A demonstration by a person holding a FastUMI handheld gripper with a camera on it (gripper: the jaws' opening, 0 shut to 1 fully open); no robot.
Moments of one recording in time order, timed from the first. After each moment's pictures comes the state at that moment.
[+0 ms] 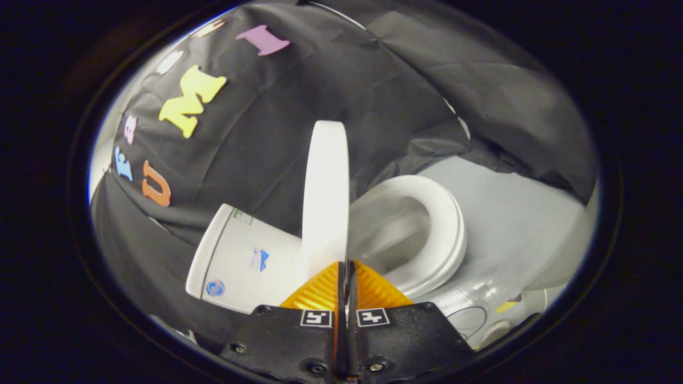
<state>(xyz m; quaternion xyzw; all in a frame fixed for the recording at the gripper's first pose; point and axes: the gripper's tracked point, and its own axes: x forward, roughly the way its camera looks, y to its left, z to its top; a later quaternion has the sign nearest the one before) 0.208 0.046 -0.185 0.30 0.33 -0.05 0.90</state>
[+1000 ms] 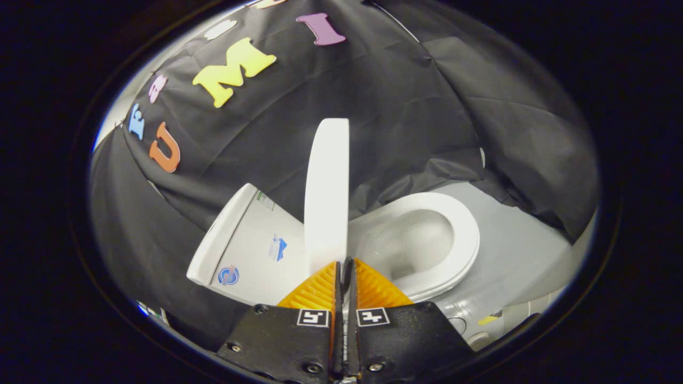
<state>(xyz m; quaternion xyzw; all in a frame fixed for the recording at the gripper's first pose) 0.215 0.124 -0.137 0.21 0.33 -0.03 0.92</state>
